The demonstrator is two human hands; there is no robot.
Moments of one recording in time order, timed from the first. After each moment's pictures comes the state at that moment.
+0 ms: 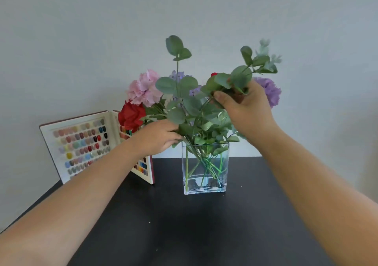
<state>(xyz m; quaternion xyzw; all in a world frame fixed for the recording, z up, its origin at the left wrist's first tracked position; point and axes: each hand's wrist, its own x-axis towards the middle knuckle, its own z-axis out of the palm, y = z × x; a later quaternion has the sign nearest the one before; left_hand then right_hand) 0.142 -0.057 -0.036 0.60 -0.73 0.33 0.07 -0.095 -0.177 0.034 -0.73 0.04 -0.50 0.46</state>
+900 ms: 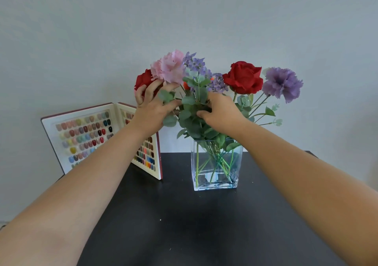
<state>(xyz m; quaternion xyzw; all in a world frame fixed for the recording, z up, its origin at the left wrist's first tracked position) 0.186 -0.058 -0.026 0.65 -0.55 0.49 0.16 0.002 -0.186 0.005 -0.92 0.13 -0.33 0.18</state>
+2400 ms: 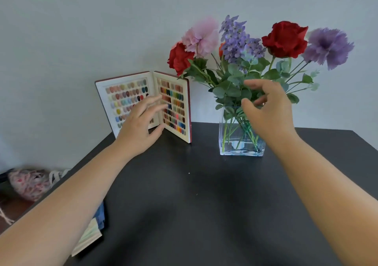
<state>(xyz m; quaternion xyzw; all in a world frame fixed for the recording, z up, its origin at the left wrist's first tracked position) 0.136 0.106 -0.103 0.76 -0.52 0.30 0.26 -0.074 -0.128 -0.051 -0.80 0.16 -0.47 0.33</state>
